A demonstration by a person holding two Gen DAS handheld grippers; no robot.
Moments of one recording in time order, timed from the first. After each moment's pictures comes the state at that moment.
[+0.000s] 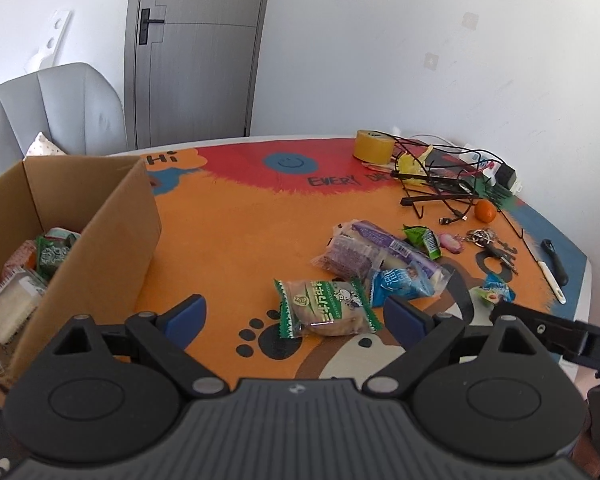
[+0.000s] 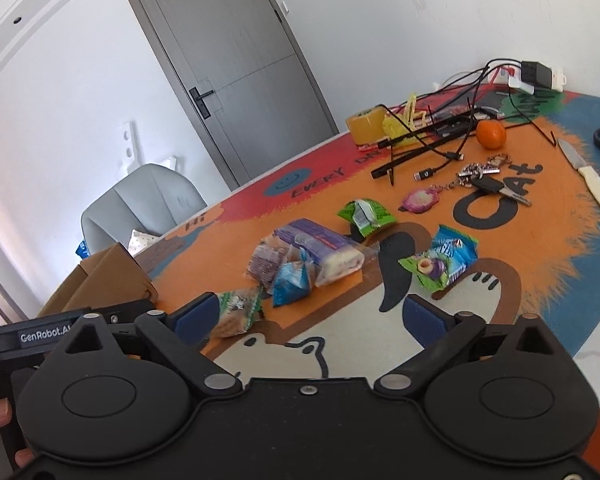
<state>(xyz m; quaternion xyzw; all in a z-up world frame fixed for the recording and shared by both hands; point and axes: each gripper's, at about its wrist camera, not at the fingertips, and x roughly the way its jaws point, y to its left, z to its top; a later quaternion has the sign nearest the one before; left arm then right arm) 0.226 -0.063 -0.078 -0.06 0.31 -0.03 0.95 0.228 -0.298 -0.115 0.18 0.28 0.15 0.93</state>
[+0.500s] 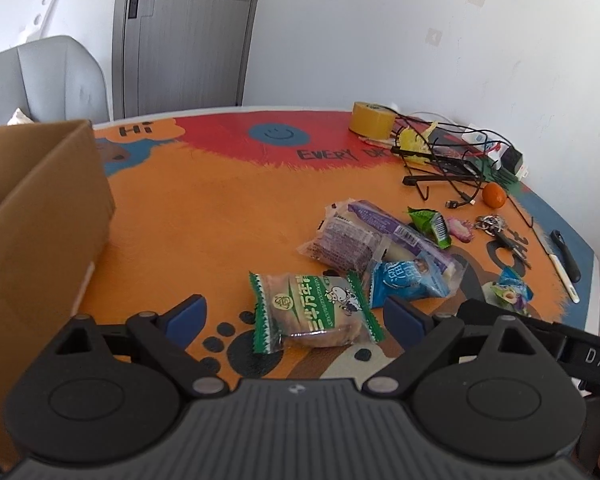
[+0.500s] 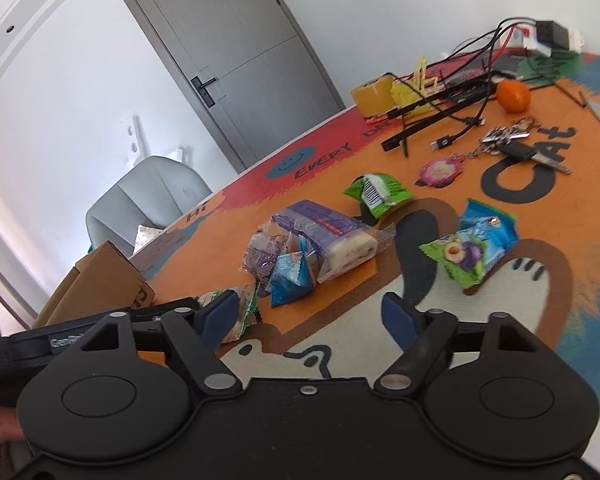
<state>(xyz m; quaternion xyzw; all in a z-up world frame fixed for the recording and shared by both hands) 0.273 -0.075 -0.111 -0.07 0.35 -0.05 0.93 0.266 -0.291 -0.143 0.21 0.31 0.18 0.91</state>
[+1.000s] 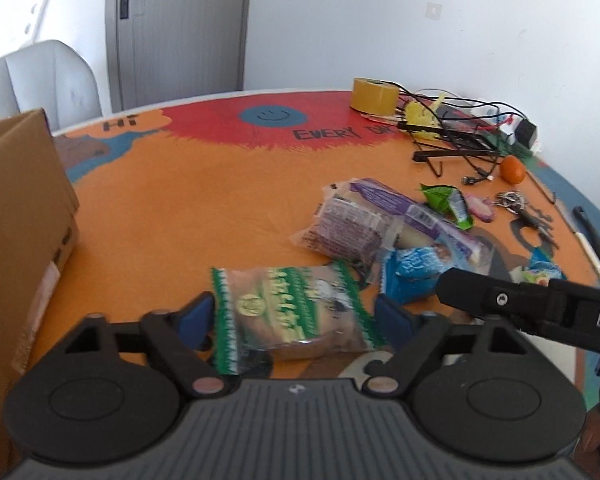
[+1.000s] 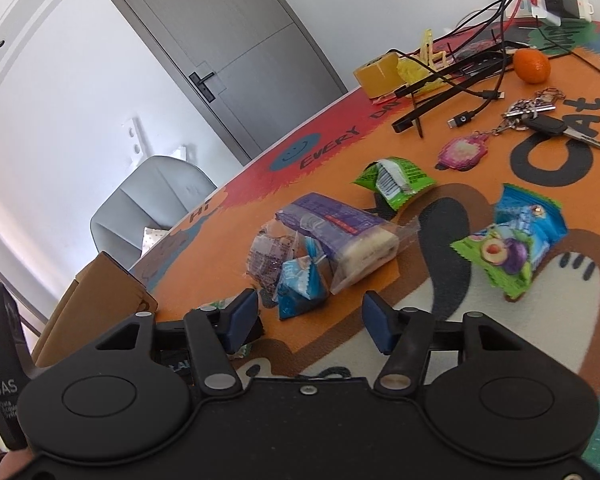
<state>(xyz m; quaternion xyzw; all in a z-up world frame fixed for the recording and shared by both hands) 0.295 -0.095 -0.134 -0.03 0.36 -0.03 0.93 0.290 -0.278 -0.153 0.24 0.32 0.19 0.90</state>
